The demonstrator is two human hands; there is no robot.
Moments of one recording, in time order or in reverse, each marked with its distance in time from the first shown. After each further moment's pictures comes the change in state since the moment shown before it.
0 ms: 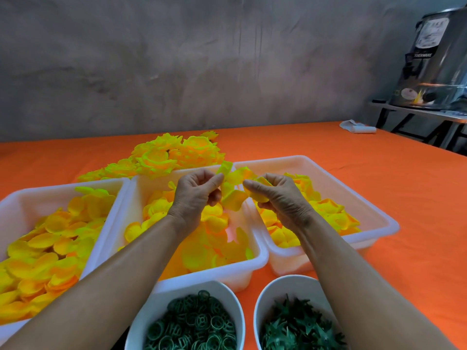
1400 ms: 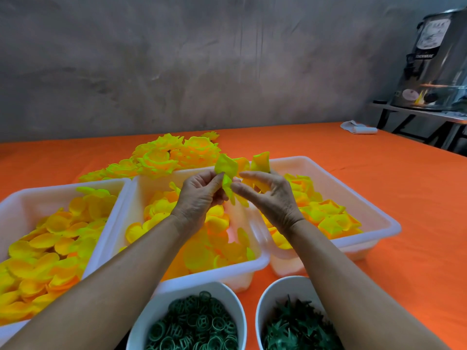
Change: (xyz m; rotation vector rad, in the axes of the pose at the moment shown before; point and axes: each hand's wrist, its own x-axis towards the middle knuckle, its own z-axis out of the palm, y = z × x) left_hand -0.001 0.000 0.006 -0.089 -0.053 -0.081; right_hand -0.010 -0.004 0.018 -0.454 0.149 -0.361
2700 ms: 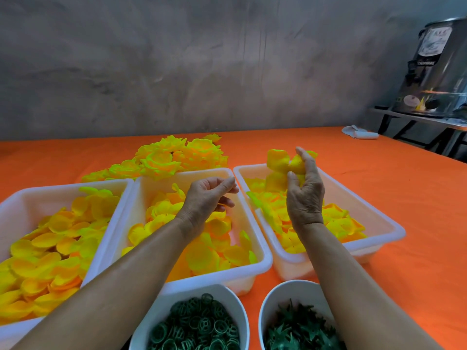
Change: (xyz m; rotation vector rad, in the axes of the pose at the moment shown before) left_hand -0.002 0.003 0.001 0.197 0.038 -0.080; right_hand 0.008 0.016 -0.018 -0.073 0.501 0.003
